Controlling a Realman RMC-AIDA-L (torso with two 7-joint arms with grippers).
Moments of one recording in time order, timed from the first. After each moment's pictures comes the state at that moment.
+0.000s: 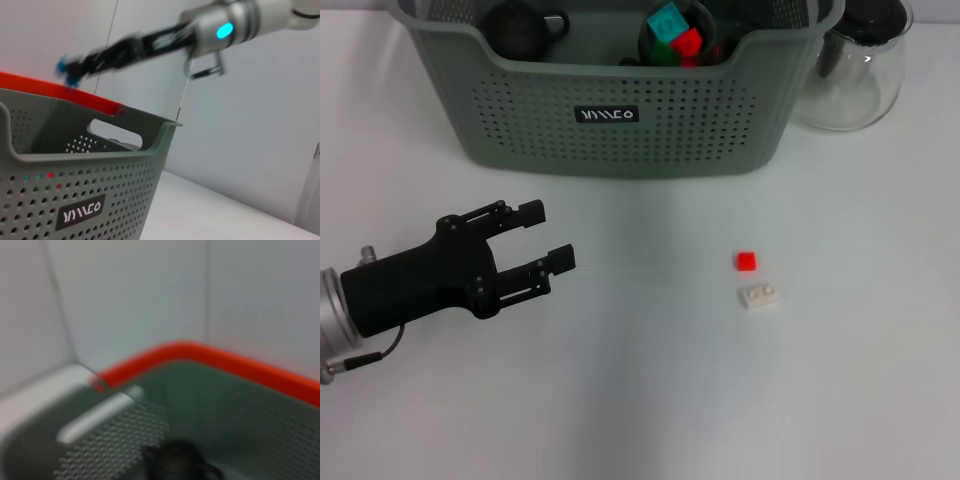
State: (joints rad) left arm -0.34 -2.17 0.35 0.57 2.09 1.76 -1.09; right arm 1.08 2.10 -1.21 -0.80 -2.39 -0.87 2.52
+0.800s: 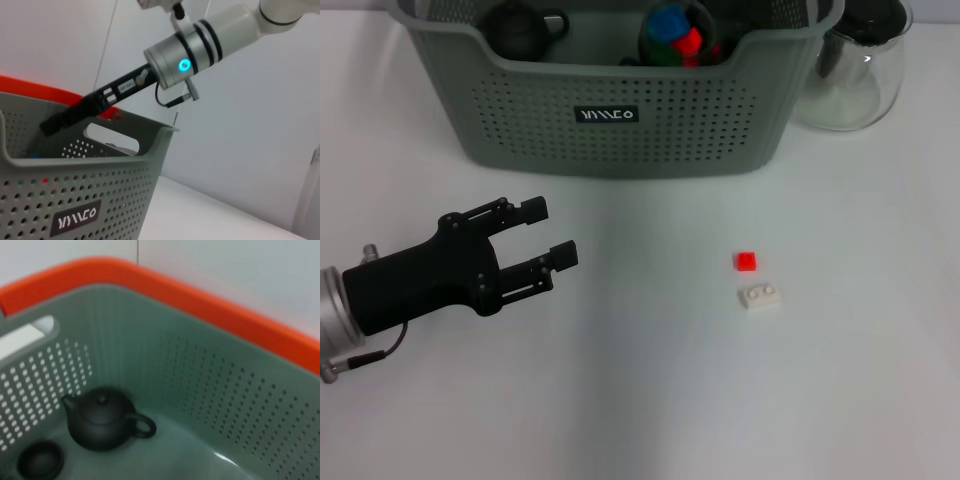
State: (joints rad) left arm -0.35 -2.16 0.34 0.55 2.09 1.77 -1.10; right arm 1.19 2.10 -1.22 -0.62 -2.63 -0.78 2.67
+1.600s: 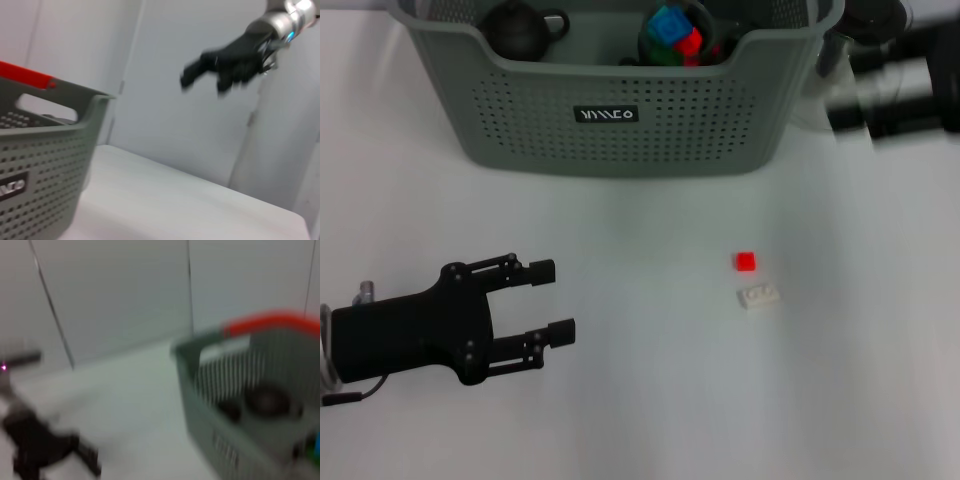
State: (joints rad) left arm -0.35 -2.15 0.30 0.60 2.27 1.91 -1.05; right arm 0.49 2.04 -0.94 -1.64 -2.03 -1.84 2.21
